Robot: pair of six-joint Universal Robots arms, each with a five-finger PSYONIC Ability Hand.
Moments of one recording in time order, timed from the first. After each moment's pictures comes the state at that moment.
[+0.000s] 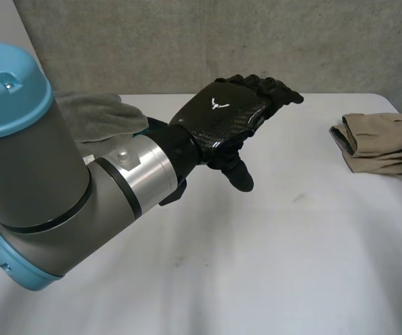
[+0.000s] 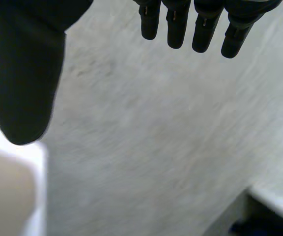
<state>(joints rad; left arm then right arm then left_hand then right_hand) 4.01 -1.85 -1.30 3.17 -1.16 3.21 1.41 -0.66 0.63 -0.14 1.74 2.91 0.19 0.21 0.21 0.20 0.05 0.23 0.21 0.21 0.21 0.05</state>
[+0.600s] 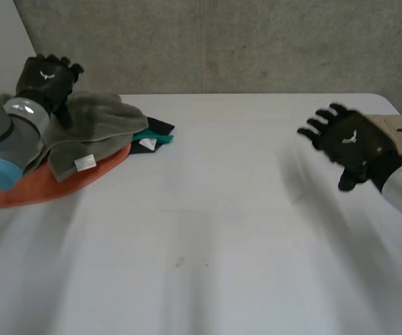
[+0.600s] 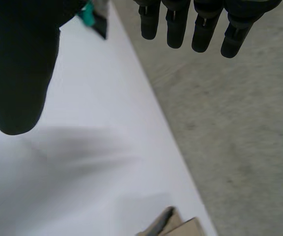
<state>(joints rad) 4.58 -2.20 -1.07 3.29 -1.43 3.65 1.65 -1.37 1.73 -0.17 1.01 2.30 0.25 0.24 0.24 0.24 0.08 0.23 0.21 0.21 0.21 0.05</state>
